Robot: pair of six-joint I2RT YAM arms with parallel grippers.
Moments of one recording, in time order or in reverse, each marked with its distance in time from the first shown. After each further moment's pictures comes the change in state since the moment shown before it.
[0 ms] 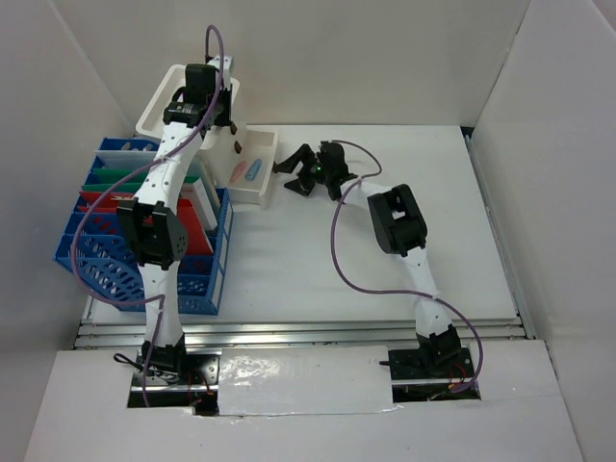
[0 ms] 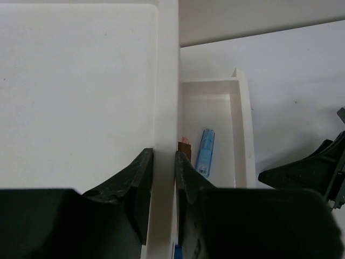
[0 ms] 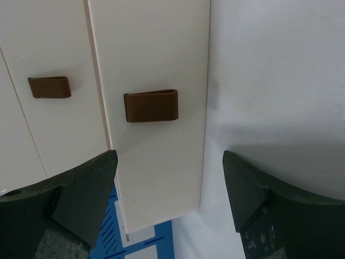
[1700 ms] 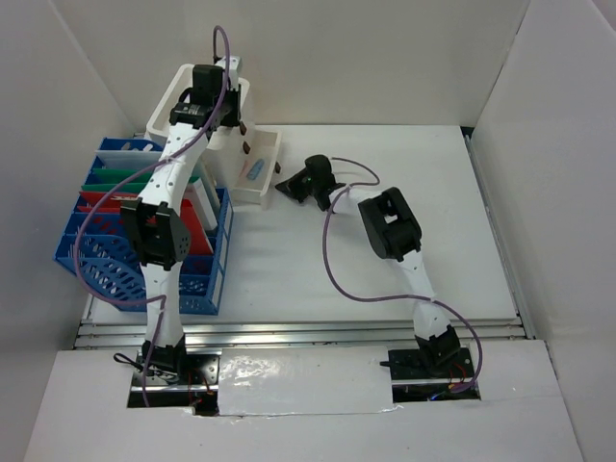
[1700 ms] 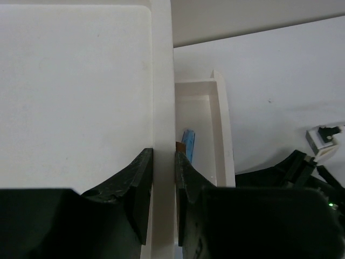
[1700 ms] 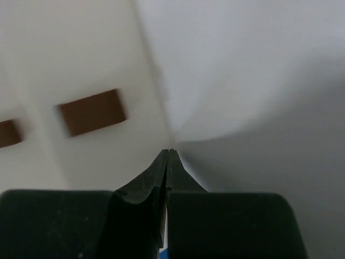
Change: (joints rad) left arm -0.025 0.005 0.001 0.014 0.038 -0.032; right arm 0.077 -0.035 -0.067 -0.055 0.285 0.185
